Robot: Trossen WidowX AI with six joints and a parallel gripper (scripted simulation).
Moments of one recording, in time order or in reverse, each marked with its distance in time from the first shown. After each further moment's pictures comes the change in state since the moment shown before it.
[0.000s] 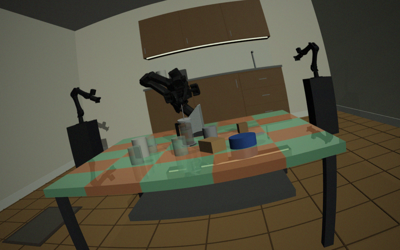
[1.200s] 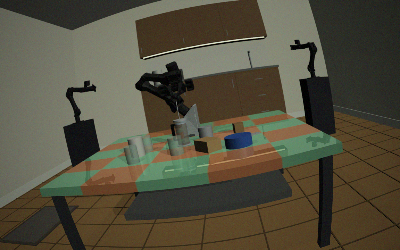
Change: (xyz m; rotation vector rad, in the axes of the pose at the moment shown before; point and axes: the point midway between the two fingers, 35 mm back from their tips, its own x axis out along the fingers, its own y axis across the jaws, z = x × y) arm -0.034 -0.007 0.018 -0.052 0.053 -0.007
